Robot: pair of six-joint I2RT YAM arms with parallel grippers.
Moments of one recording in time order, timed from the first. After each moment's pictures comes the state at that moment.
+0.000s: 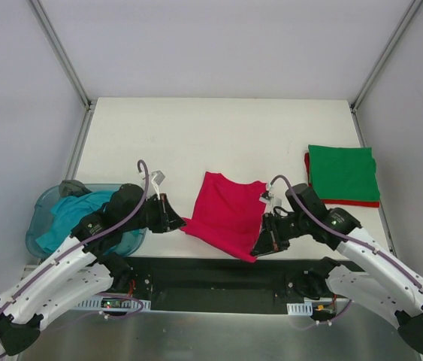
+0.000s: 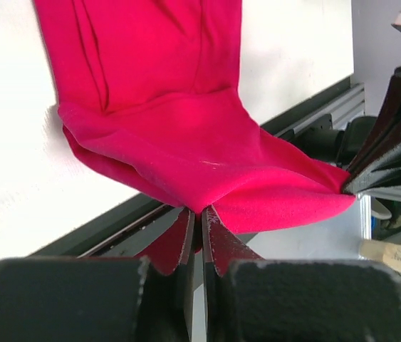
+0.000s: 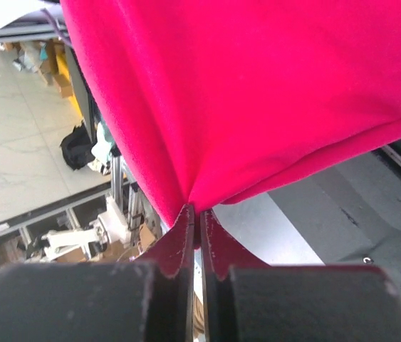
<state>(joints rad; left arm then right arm) -0.71 0.61 0.63 -0.62 0.26 -0.81 0.71 0.80 0.66 -0.79 -0.78 0.65</state>
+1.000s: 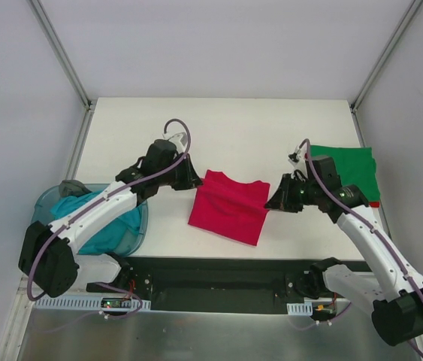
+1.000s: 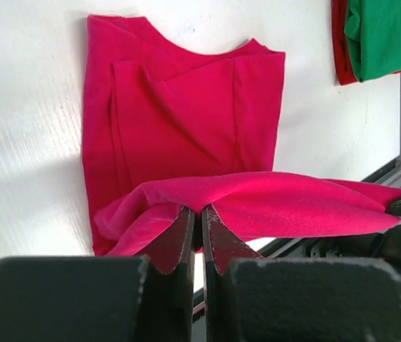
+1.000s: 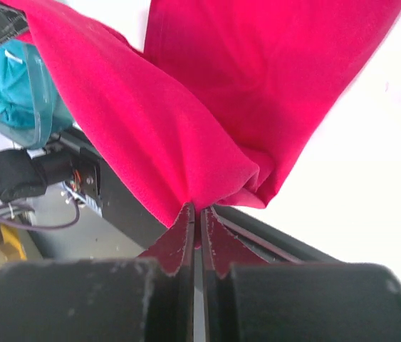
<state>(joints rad) -0.60 1.23 0.92 -0.35 0.19 -0.67 0.37 0.97 0.87 -0.81 -0.47 0.51</state>
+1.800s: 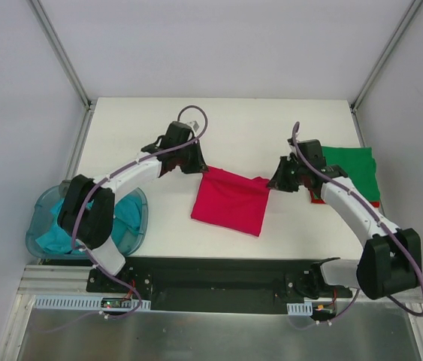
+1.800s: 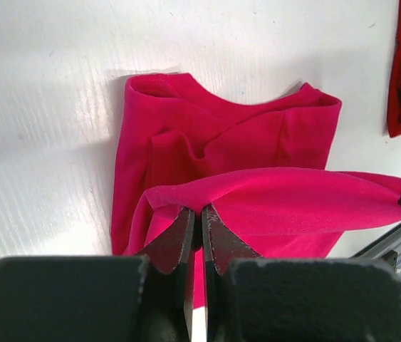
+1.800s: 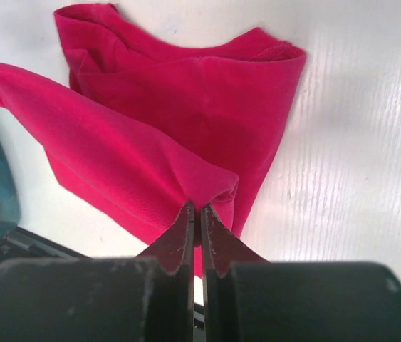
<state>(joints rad) -0.51 1.65 1.16 -0.31 0.23 -0.62 0.29 1.26 0.91 -0.54 -0.28 0.49</state>
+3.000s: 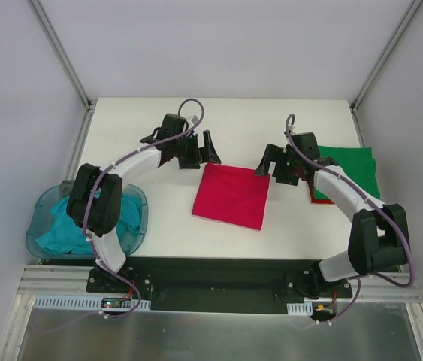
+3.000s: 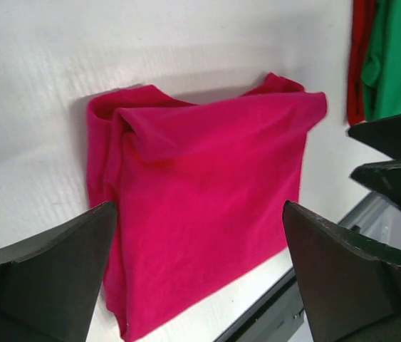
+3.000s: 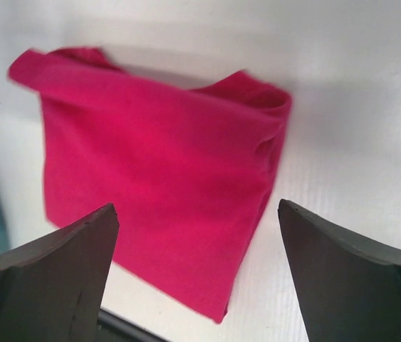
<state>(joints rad) -0.42 1.81 1.28 -0.28 0.44 -0.59 0.27 1.48 1.00 -0.41 -0.21 0.46</state>
